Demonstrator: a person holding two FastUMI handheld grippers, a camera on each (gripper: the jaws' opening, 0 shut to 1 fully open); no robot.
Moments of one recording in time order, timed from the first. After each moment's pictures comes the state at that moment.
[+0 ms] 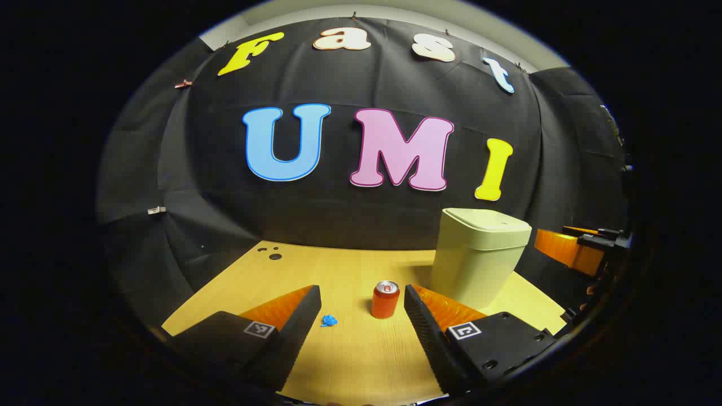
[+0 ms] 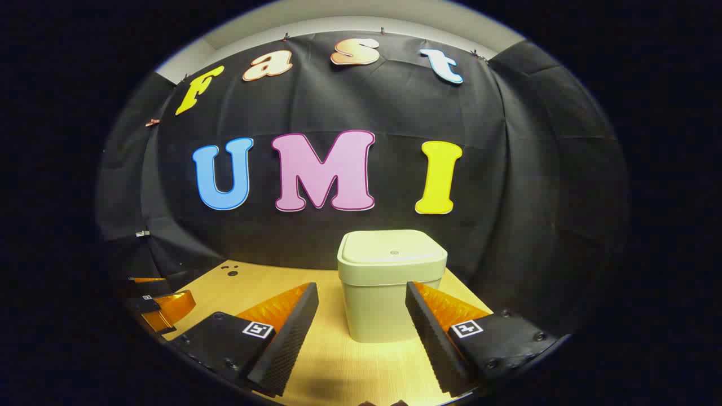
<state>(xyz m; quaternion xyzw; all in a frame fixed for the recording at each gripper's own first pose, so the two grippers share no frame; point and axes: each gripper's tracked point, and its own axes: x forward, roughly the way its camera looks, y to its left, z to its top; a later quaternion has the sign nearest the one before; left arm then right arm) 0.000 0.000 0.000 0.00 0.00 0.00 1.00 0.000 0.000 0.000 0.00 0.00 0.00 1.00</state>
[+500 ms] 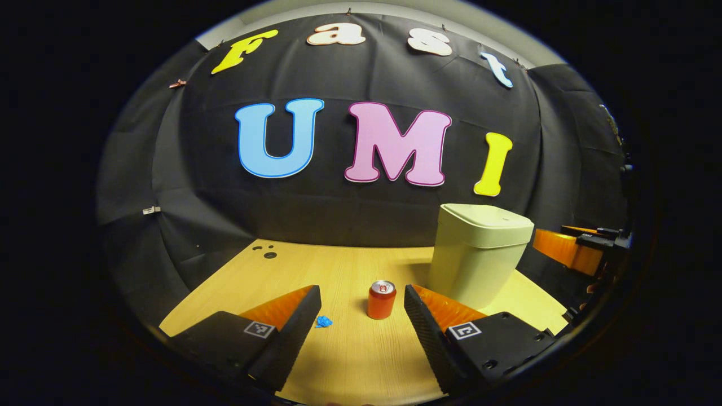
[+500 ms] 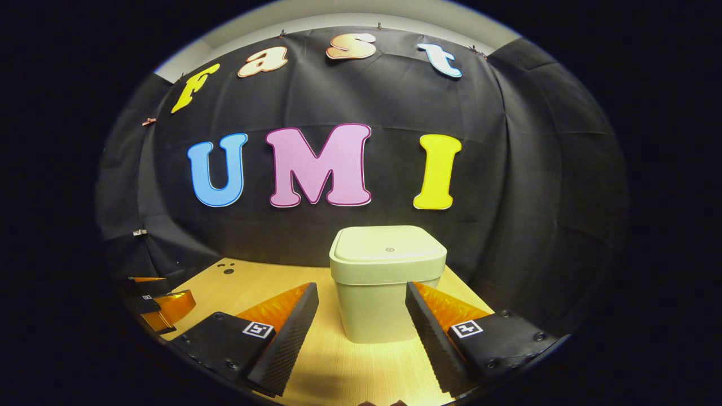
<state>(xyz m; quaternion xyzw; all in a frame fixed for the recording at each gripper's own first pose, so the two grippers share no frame) 0.020 -0.010 -0.002 0.00 0.01 0.00 1.00 0.012 -0.009 -0.008 0.01 0.02 0.00 1.00</state>
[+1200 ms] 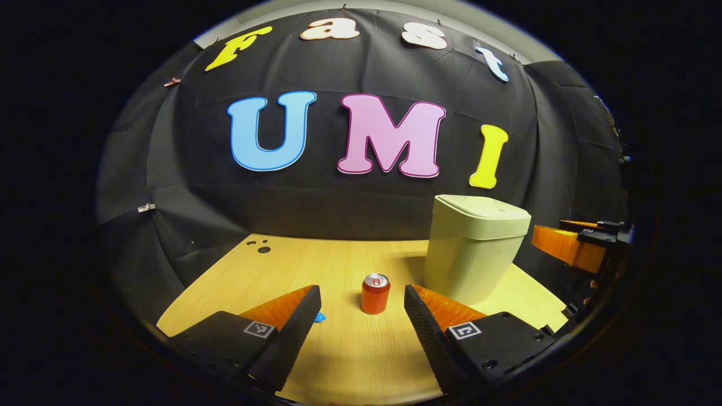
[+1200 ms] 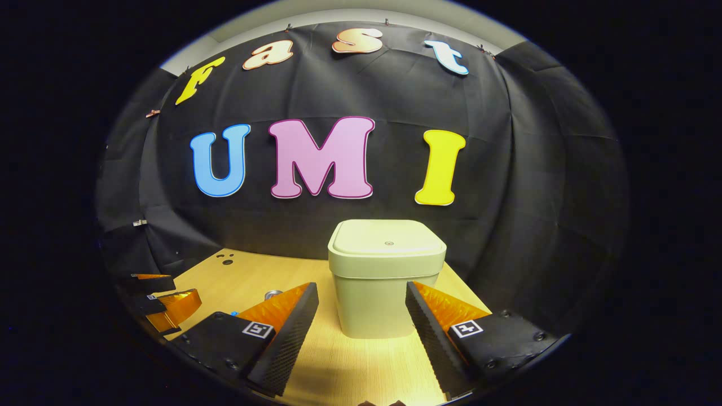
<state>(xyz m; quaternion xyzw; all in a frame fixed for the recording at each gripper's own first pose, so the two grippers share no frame) 0.028 -0.024 -0.017 0.00 0.02 -0.01 1.00 0.011 -0.007 -0.013 -0.01 0.03 0.01 1.00</state>
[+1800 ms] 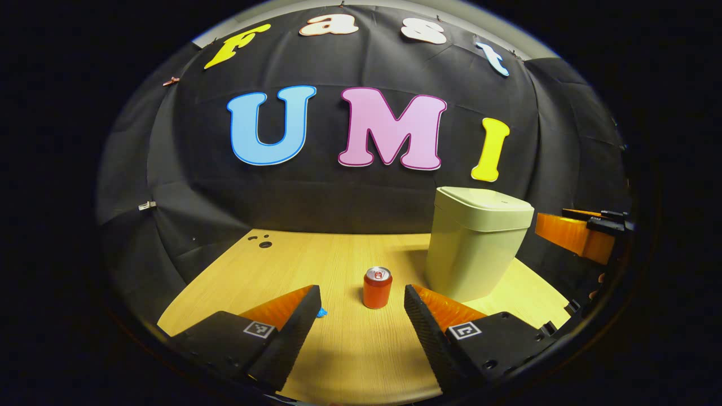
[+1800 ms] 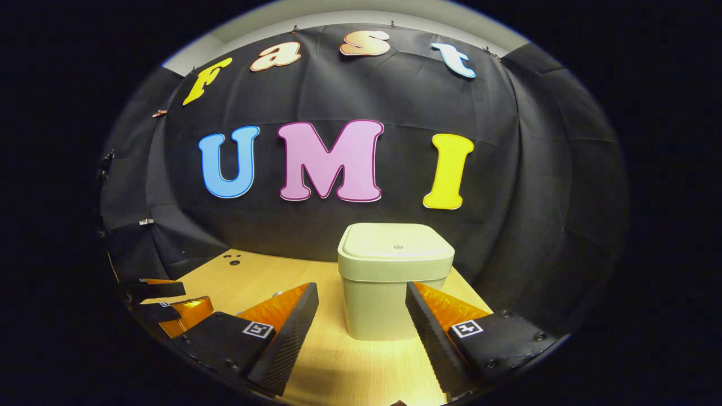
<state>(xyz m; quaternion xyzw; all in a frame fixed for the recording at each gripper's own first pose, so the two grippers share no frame) 0.031 -0.025 -0.029 0.01 0.04 -0.01 1.00 0.007 0.000 -0.002 -0.01 0.02 0.02 1.00</state>
